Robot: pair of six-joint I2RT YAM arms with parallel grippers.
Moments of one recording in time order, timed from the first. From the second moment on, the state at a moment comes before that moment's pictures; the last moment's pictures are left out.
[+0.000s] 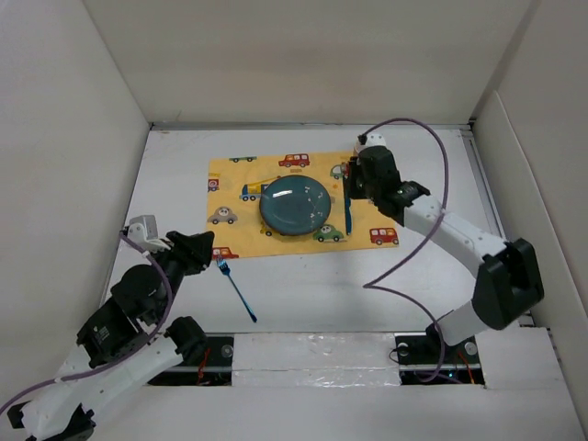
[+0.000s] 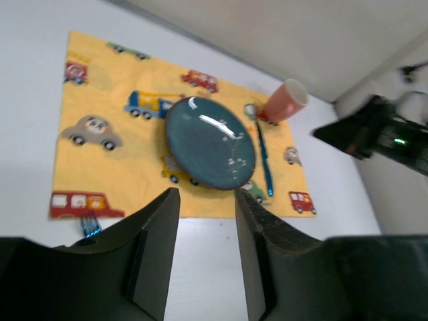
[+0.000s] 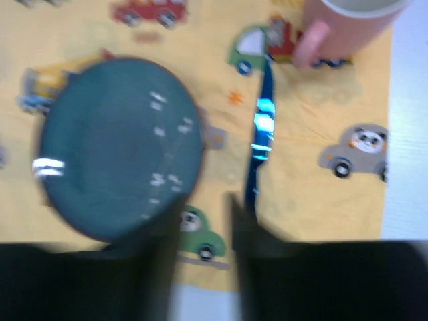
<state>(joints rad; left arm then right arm) -0.85 0.25 0.76 -0.63 -0.62 -0.63 0.52 1.55 1.20 -0.26 0.21 0.37</state>
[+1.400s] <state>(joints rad) -0.72 1.11 0.53 -0.72 -0.38 -1.30 0.62 0.86 0.67 0.01 0.04 0.55</state>
